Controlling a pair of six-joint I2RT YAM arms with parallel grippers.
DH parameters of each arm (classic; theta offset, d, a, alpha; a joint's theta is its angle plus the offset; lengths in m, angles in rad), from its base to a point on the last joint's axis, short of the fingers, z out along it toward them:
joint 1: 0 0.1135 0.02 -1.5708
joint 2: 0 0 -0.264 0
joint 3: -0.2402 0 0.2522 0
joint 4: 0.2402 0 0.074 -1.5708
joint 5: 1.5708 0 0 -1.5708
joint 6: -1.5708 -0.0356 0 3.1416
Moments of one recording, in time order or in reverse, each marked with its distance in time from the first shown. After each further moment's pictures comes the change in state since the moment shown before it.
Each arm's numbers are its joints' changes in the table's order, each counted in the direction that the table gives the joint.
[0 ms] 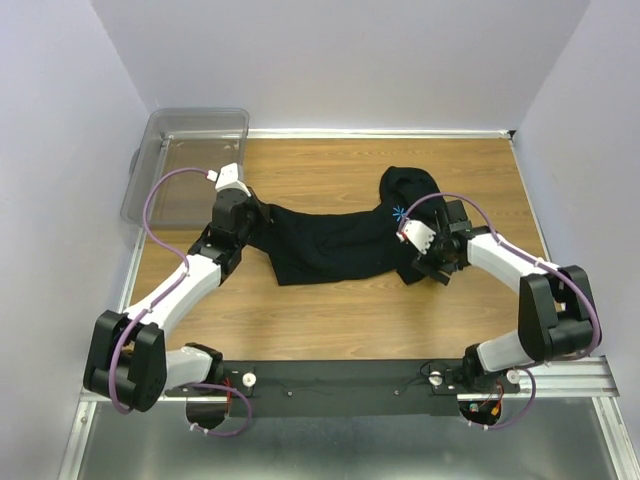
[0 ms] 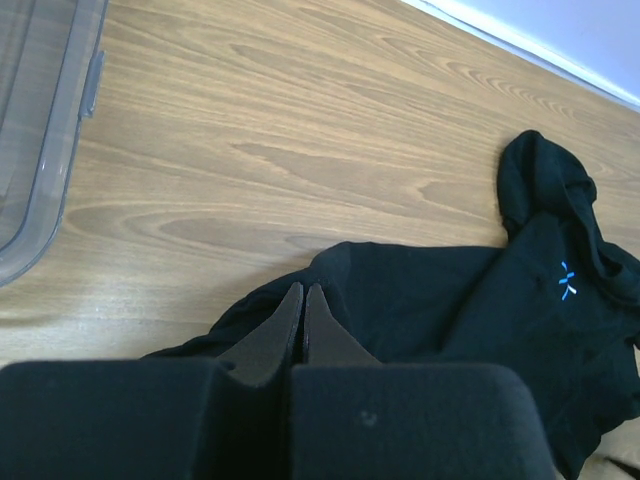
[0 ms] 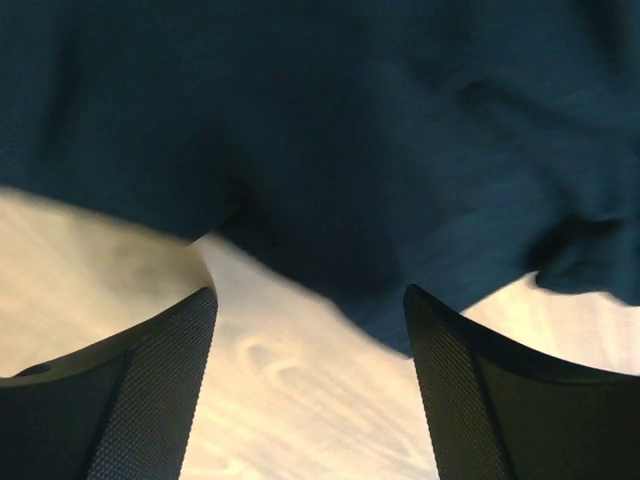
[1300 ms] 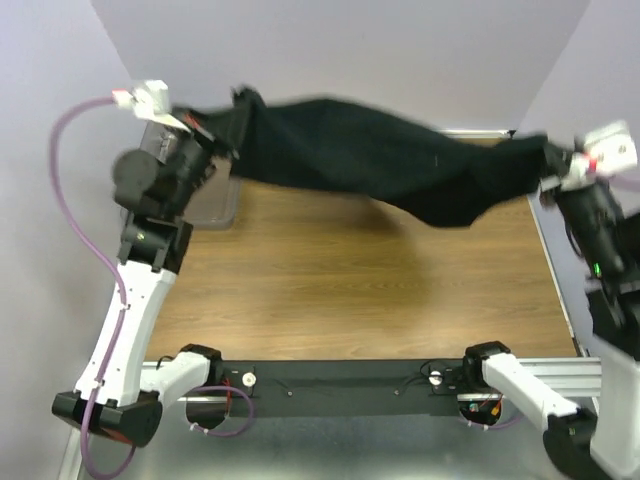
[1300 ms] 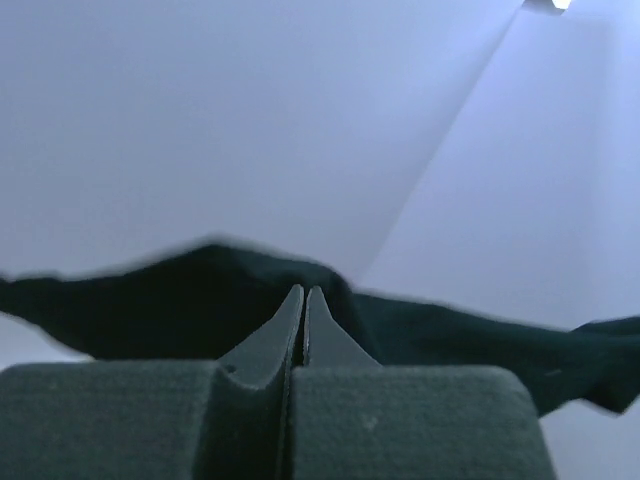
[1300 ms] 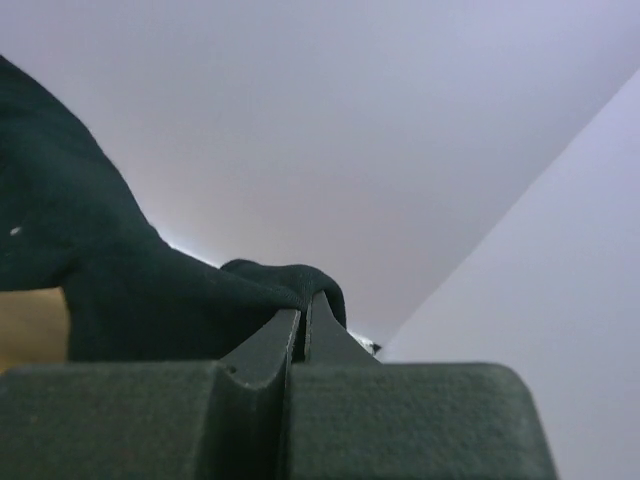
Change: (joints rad) left arm 0.098 -0.119 -0.703 0.025 0.365 0.043; right arm -0.008 -0.480 -0.984 0.074 -0.033 -0.397
